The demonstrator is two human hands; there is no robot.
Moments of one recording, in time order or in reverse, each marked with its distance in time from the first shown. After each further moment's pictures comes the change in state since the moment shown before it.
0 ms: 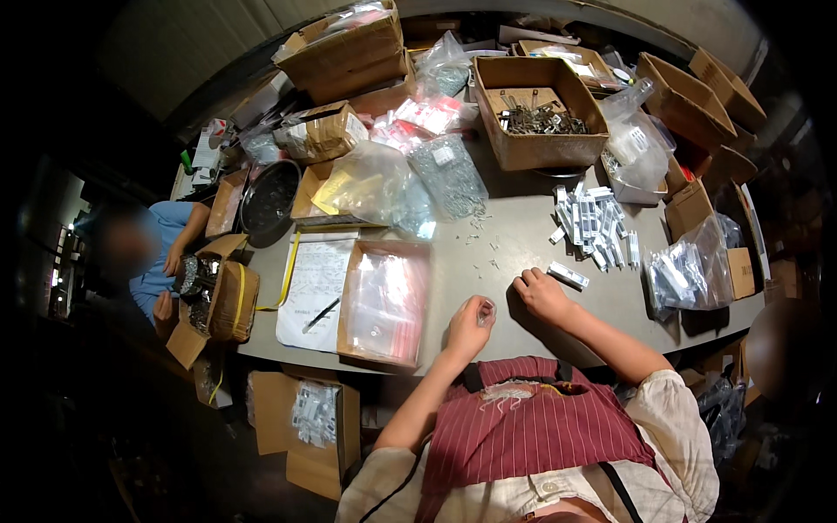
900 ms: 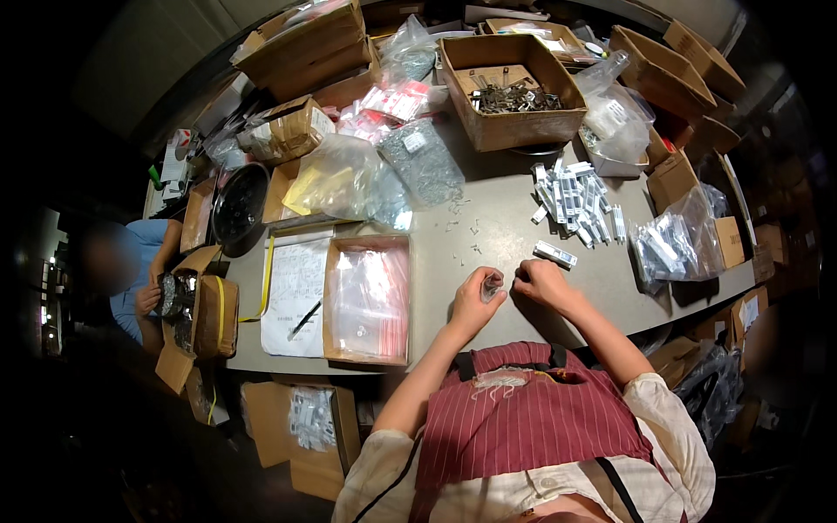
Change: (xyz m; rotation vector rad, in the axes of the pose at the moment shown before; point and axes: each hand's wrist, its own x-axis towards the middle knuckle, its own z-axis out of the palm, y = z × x) left_hand 0.038 -0.003 0.033 -0.260 -0.051 0.093; right_hand -0.027 0.009 -0.003 0.319 -0.110 0.495
